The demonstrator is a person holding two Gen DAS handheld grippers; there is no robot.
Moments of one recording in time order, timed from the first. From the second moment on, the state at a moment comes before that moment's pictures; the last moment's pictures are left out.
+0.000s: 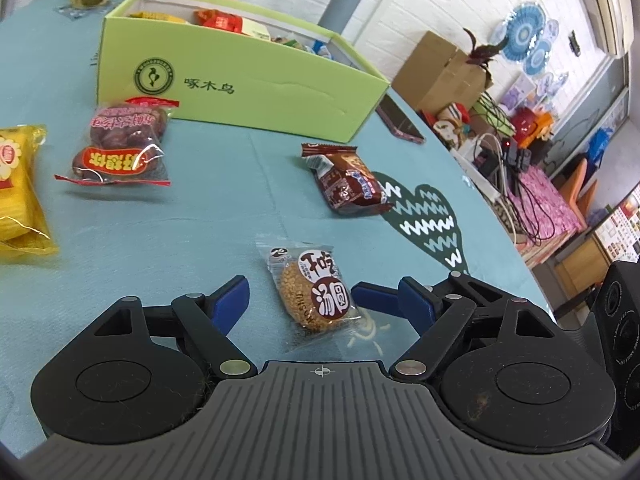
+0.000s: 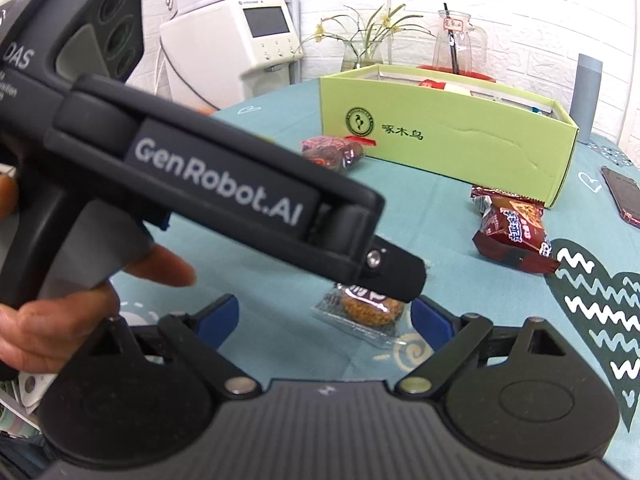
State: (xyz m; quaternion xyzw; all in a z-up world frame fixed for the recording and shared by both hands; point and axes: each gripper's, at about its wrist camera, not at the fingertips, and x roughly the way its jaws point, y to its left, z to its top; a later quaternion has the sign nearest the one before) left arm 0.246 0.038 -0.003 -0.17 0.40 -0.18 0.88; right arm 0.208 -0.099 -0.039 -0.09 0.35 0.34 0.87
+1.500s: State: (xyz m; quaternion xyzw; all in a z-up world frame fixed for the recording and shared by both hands) left arm 0.423 0.119 0.079 -0.16 0.27 -0.10 0.94; right arm 0.383 -0.035 0.039 -0.12 0.21 0.33 0.91
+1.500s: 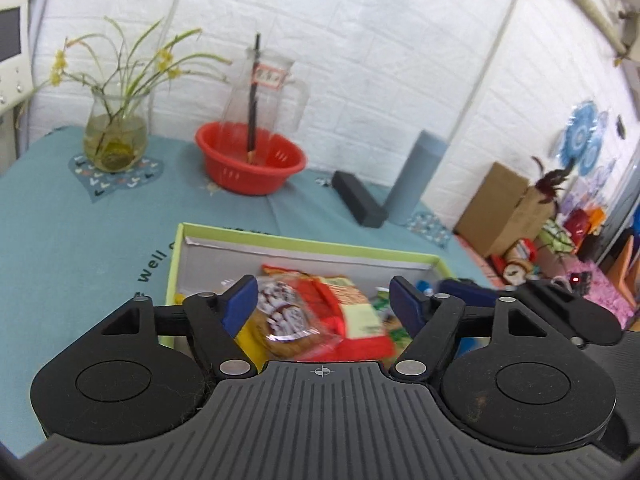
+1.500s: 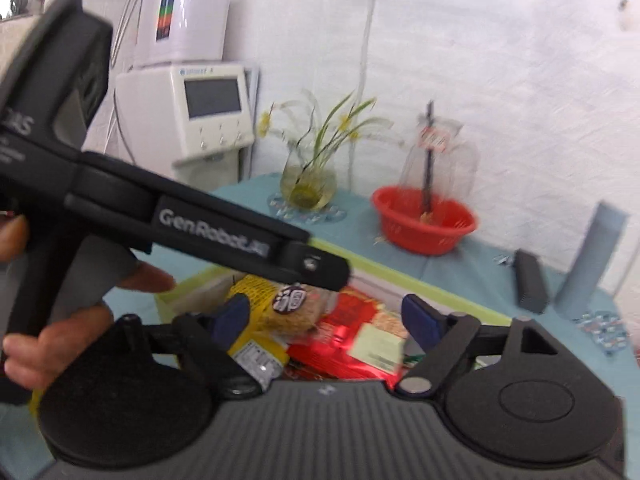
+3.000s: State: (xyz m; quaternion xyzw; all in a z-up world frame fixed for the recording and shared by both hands) left arm 0.247 0.038 -0.014 -0.17 0.40 -0.16 0.88; right arm 0.174 -0.068 -0.052 -0.12 0.32 0.30 0.89
